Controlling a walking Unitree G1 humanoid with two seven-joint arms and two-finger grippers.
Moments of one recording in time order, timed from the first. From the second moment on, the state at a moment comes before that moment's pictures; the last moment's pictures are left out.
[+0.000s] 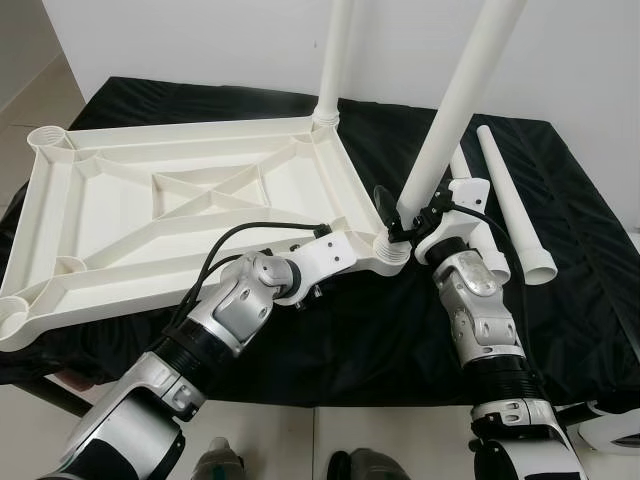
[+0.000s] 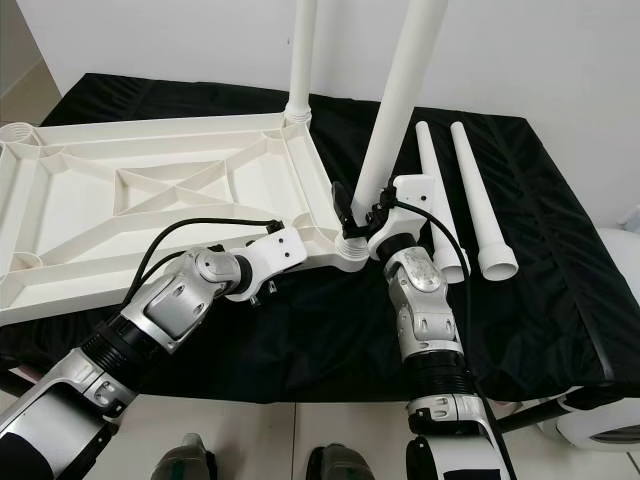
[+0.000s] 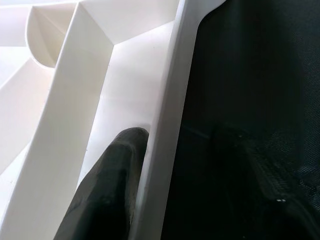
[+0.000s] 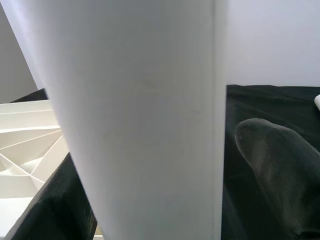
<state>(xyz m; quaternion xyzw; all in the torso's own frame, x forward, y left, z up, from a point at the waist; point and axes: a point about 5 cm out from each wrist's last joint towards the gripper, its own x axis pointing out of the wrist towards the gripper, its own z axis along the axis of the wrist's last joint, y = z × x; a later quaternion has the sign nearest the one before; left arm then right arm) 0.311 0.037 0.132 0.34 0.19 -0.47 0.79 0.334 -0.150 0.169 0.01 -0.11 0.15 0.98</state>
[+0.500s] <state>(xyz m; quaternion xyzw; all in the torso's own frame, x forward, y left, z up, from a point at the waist) 0.316 0.035 0.128 0.28 0.19 -0.48 0.81 0.334 -0.153 0.170 0.01 -0.11 0.15 0.98</state>
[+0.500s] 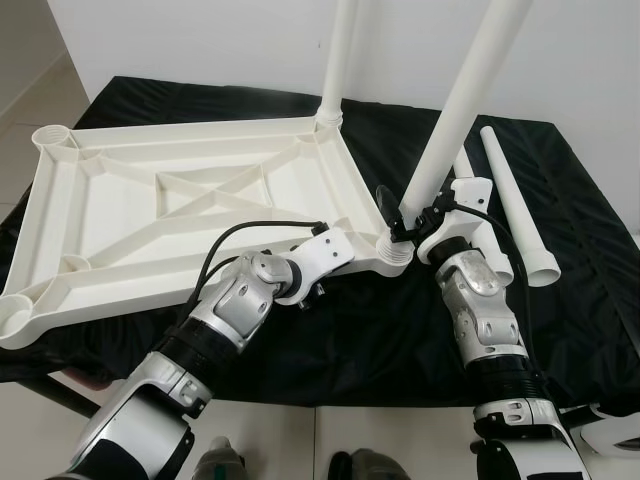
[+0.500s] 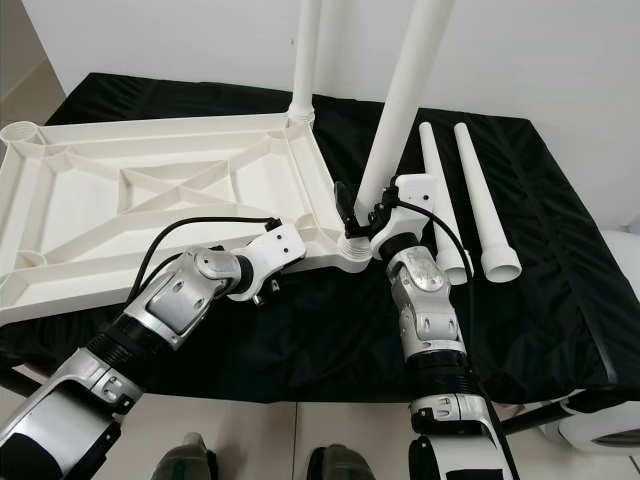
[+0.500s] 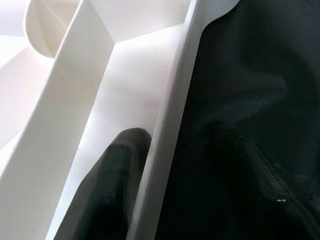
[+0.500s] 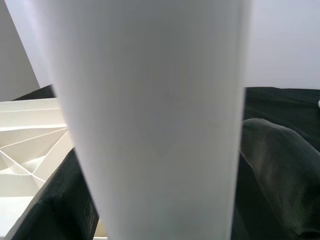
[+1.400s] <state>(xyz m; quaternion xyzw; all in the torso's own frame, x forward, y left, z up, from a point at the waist) 0.324 0.021 0.126 0.25 0.18 -0.47 0.83 0.335 -0.154 0.172 0.00 -0.11 0.15 0.98</state>
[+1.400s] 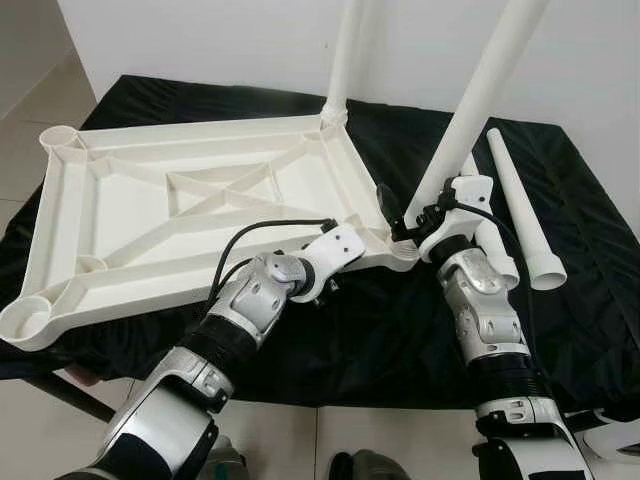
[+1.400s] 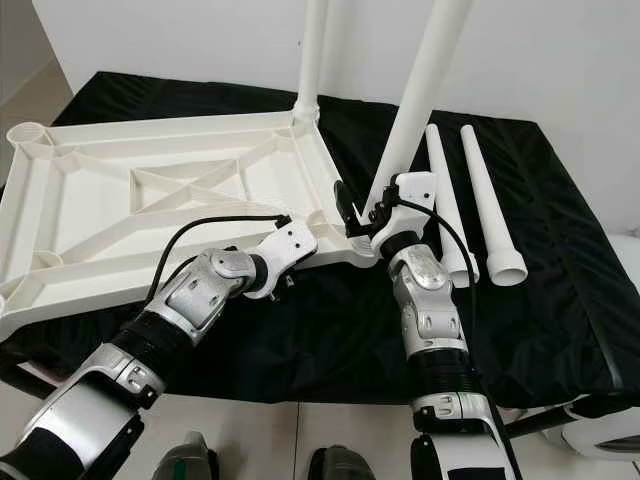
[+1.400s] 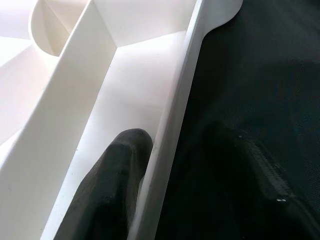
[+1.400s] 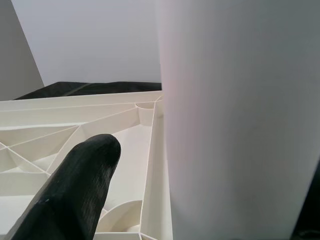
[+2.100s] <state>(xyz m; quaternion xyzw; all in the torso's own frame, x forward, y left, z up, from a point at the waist) 0.326 0.022 0.127 0.24 0.16 -0.46 0.84 0.332 -0.155 0.166 -0.01 -0.10 0.16 0.98</state>
